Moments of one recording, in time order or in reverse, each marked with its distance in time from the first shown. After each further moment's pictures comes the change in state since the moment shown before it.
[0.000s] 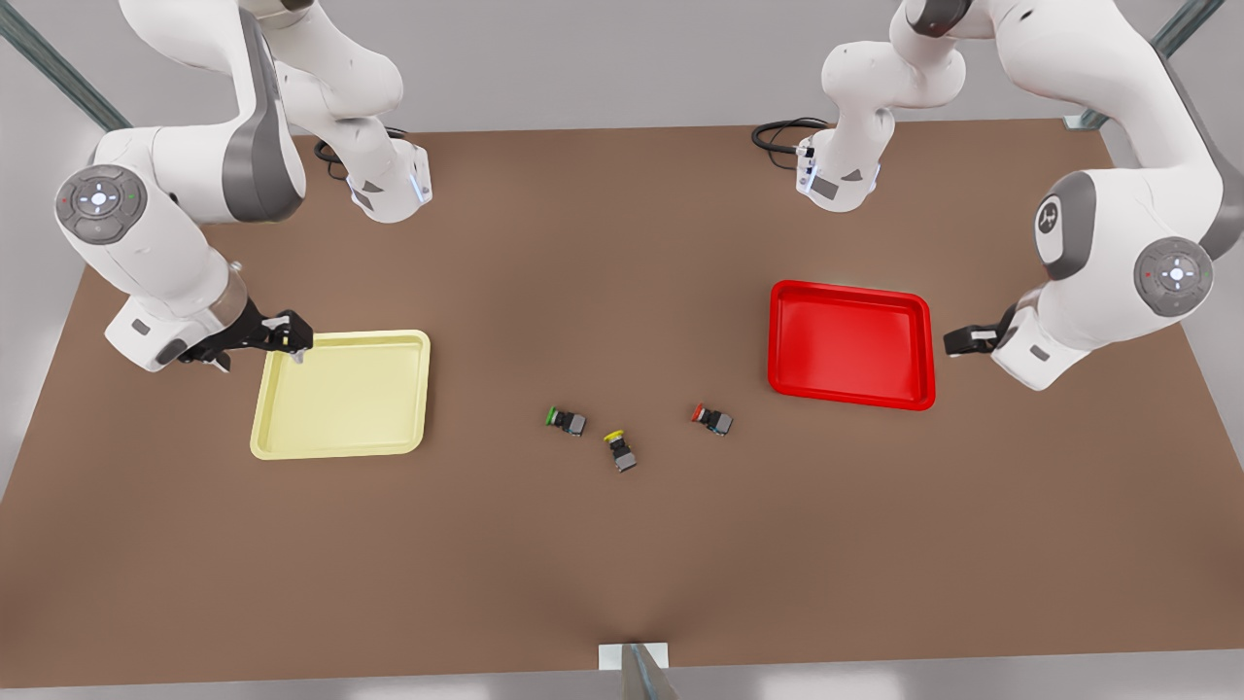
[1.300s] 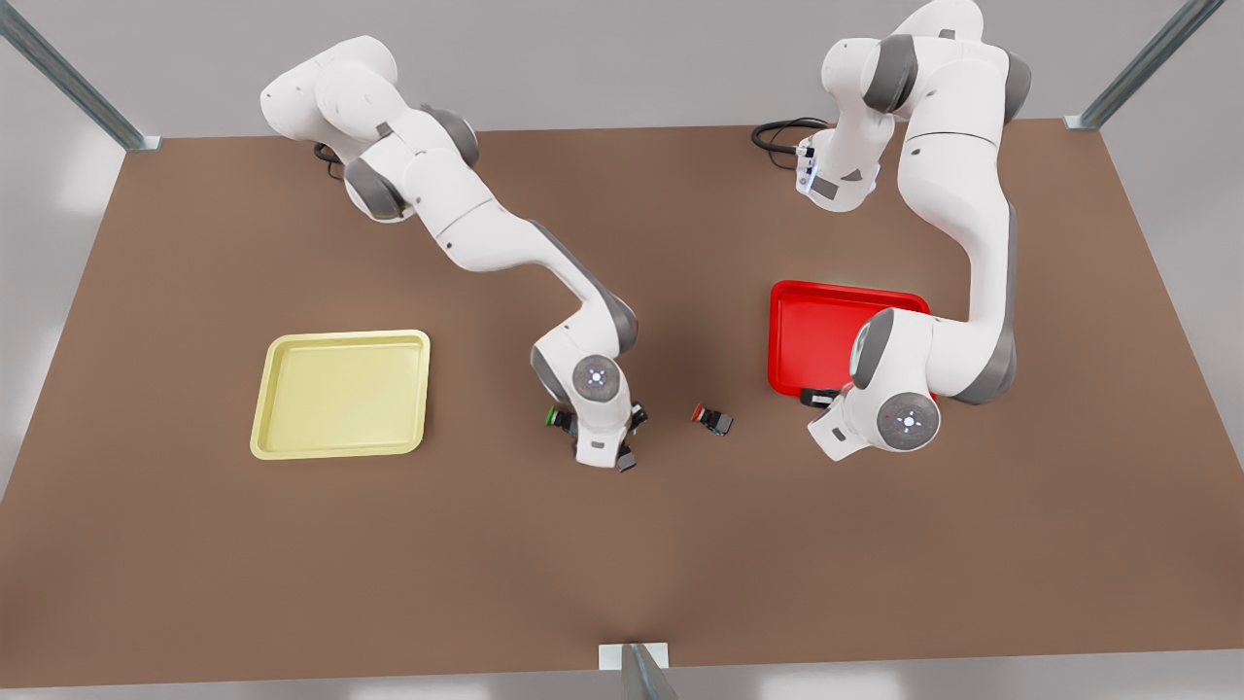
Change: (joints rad) left arm -0.141 0.352 -0.097 0.059 0.000 0.091 -0.039; right arm 0.612 0.991 -0.068 0.567 0.155 0.479 0.098
